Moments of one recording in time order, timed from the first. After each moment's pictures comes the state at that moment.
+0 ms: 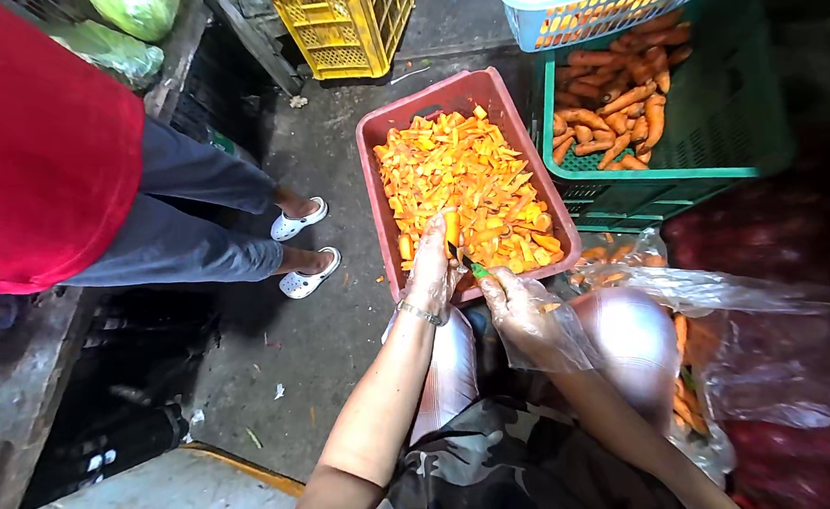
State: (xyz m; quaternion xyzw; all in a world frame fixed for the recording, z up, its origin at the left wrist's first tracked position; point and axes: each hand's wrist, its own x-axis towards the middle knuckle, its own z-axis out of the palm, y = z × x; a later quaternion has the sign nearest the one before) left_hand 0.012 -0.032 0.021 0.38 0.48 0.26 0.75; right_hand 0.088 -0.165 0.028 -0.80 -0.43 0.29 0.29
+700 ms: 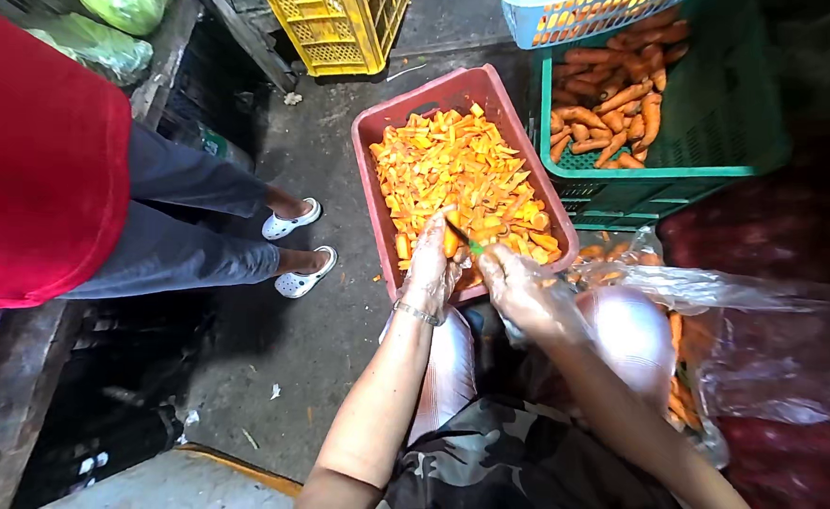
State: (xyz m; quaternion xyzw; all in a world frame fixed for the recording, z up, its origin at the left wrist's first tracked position) left_hand 0.011 -0.030 0.017 0.38 0.45 0.26 0.77; right_hand 0.108 -0.144 0.031 -0.79 -0.42 0.32 0.30
